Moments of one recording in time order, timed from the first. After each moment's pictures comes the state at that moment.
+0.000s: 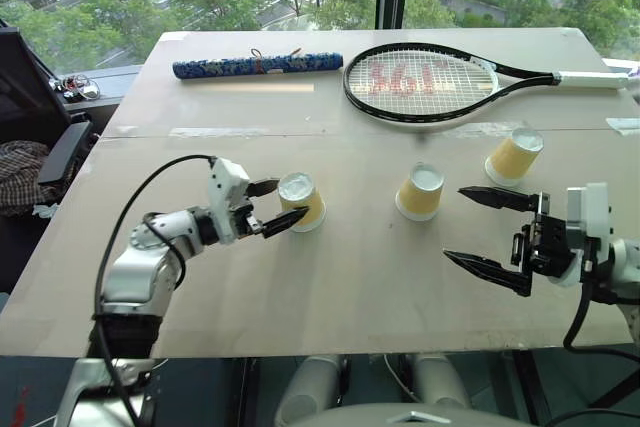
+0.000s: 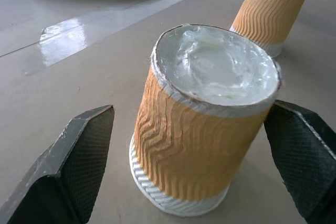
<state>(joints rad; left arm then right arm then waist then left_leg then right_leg) -0.31 0.62 0.02 0.13 -0.45 0.26 -1.04 0.08 -0.70 -0.25 -0.61 0.72 0.34 0.99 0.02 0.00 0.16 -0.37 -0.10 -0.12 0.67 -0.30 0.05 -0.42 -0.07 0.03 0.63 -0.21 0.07</state>
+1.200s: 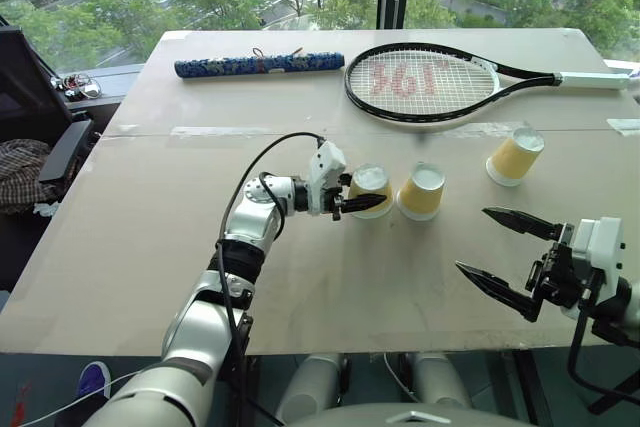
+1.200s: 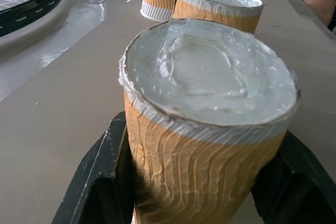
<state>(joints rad) -0.70 0.28 -0.16 0.58 -0.24 0.05 -1.19 0.32 -0.68 -0.32 -0.69 0.67 0.27 0.86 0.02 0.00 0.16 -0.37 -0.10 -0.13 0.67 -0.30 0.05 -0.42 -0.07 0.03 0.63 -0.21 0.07</state>
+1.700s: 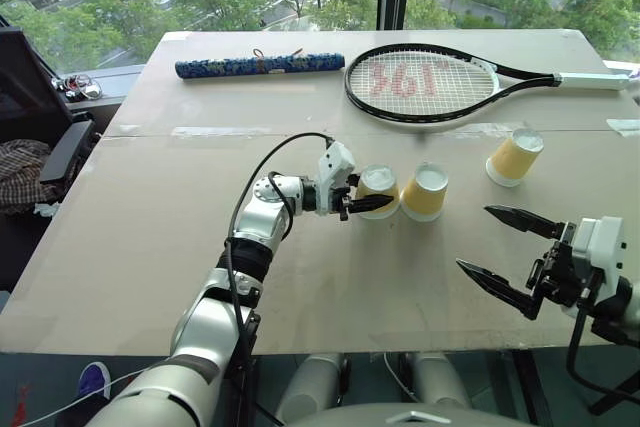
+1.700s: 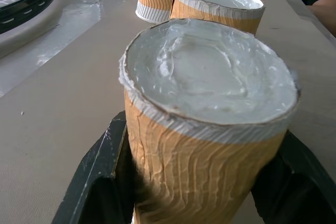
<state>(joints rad) -0.71 0.26 -0.16 0.57 -0.22 0.11 -1.18 0.32 -0.68 -0.32 -0.69 0.65 0.26 0.85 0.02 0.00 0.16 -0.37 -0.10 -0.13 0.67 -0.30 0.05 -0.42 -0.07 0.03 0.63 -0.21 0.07</state>
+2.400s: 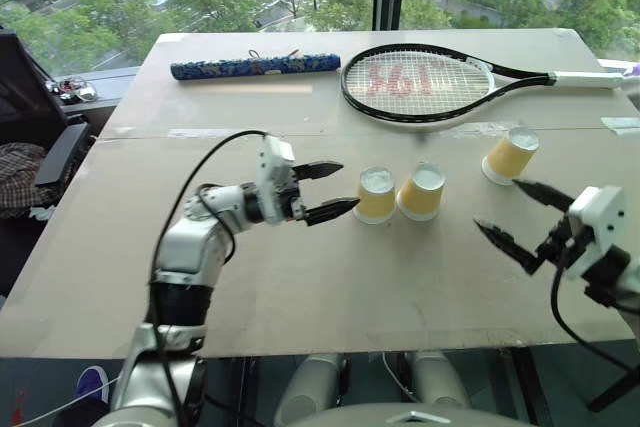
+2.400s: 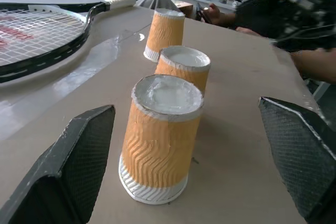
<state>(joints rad) -0.34 0.53 0.07 -0.16 -0.58 0.46 -1.17 0.09 -0.64 -0.31 -0.43 0.46 0.30 0.61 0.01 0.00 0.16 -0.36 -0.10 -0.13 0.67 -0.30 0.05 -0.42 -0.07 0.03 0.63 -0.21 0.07</state>
